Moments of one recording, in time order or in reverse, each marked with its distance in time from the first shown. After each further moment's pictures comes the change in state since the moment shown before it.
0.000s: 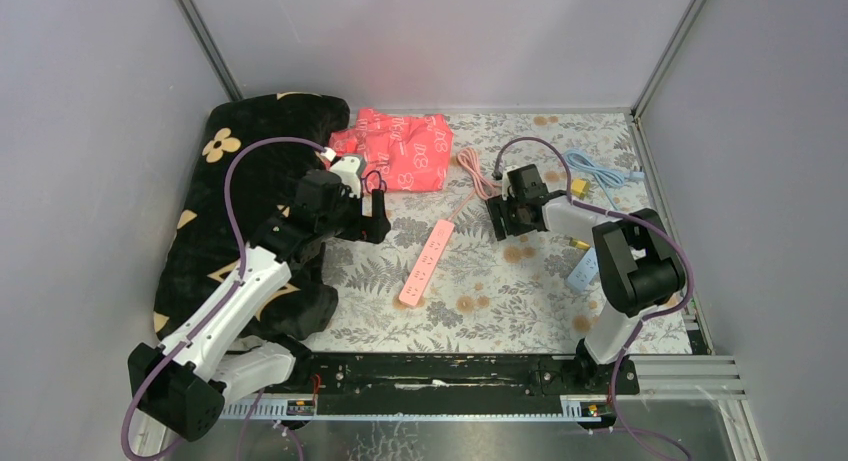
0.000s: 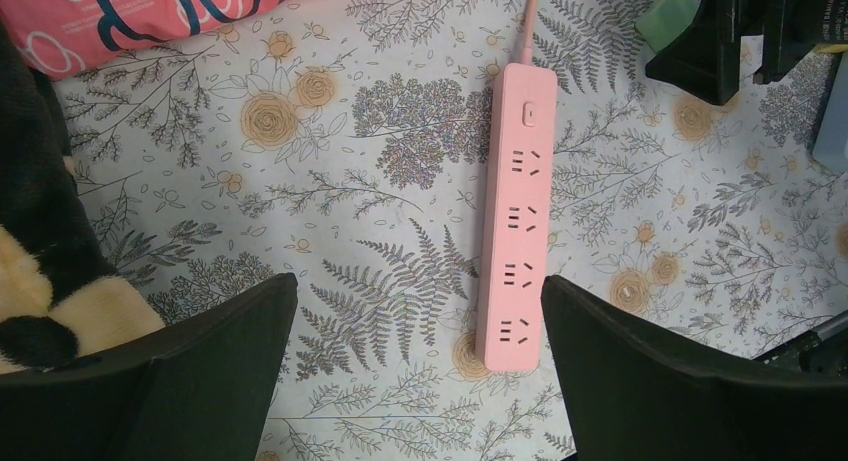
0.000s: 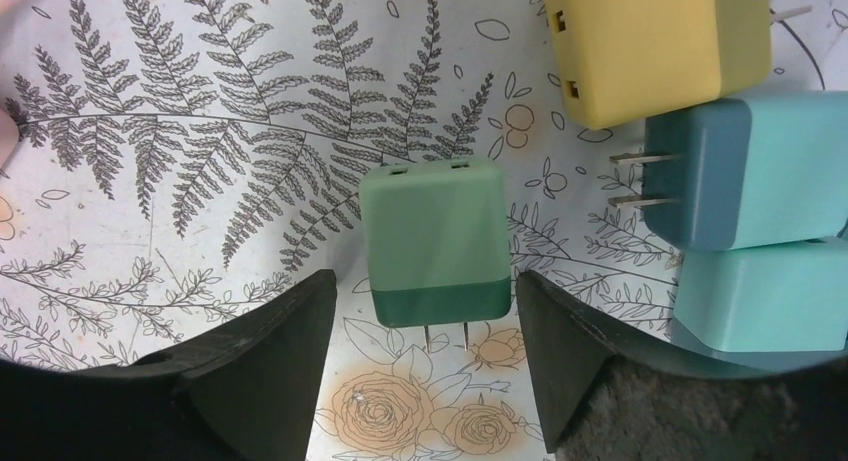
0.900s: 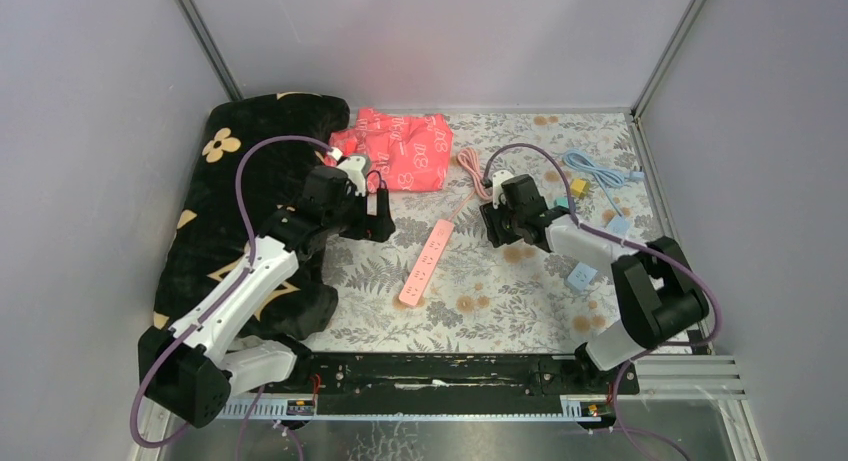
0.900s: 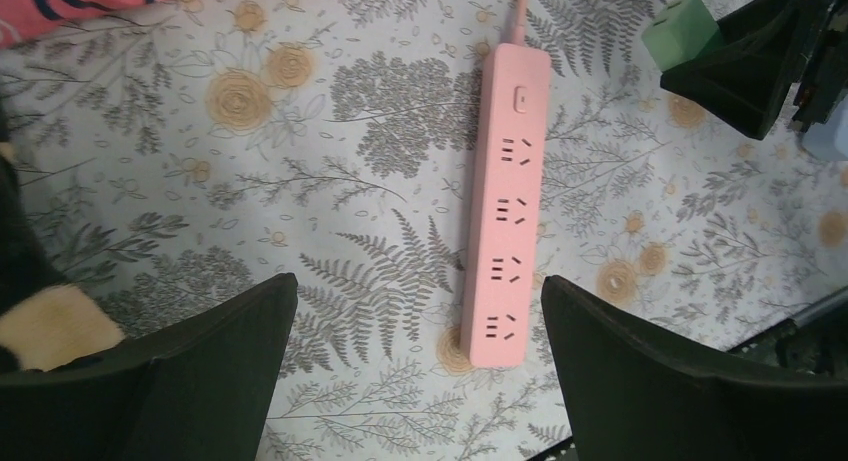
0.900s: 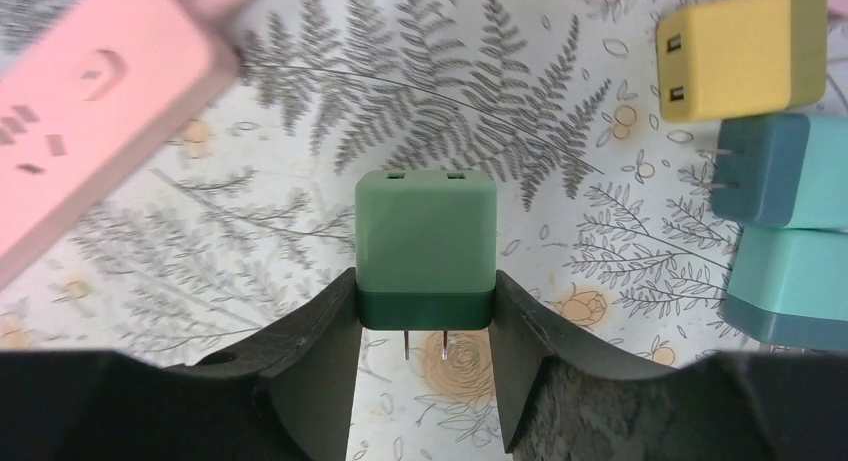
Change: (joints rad) left arm 0.011 0.062 0.009 0.000 0.030 -0.017; right arm 0.098 -0.163 -0.117 0.069 -0.006 -0.014
